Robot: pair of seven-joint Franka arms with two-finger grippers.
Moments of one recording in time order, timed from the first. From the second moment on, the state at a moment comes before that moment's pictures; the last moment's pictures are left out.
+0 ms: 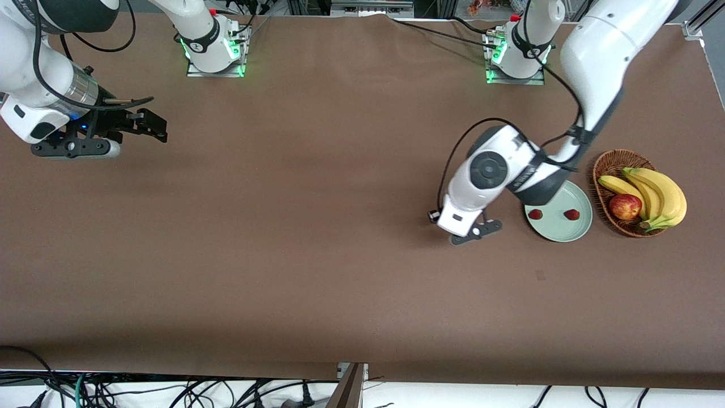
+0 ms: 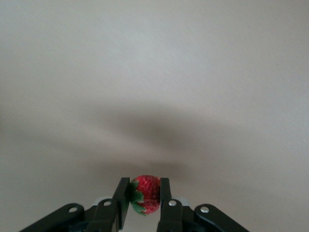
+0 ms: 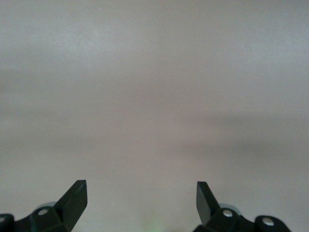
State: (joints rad) left arm 0.22 0.68 -0.73 -1.66 0.44 2.09 -0.99; right arm 0.20 -0.02 -0.05 -1.76 0.03 1.65 0.12
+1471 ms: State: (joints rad) left arm 0.30 0.49 -0.30 -1.90 0.17 2.11 -0.03; right arm 0.20 -0.02 -0.05 -1.76 0.03 1.65 0.10
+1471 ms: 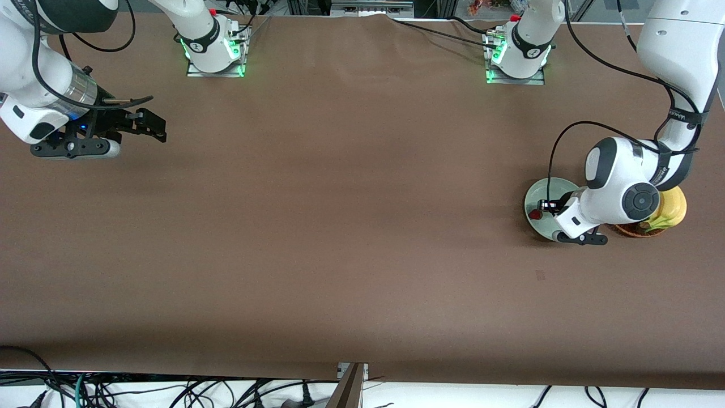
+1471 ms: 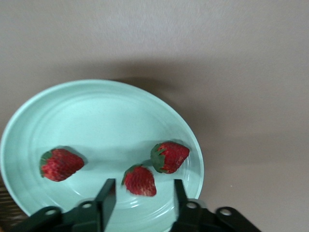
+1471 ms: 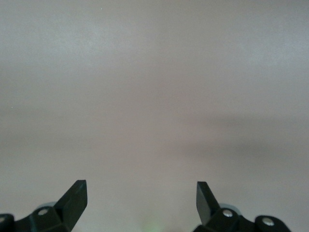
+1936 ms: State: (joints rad) left arm 0.29 0.33 -0.31 -1.77 0.16 1.95 -0.01; right arm 0.20 -0.02 -0.05 -1.76 0.03 1.65 0.10
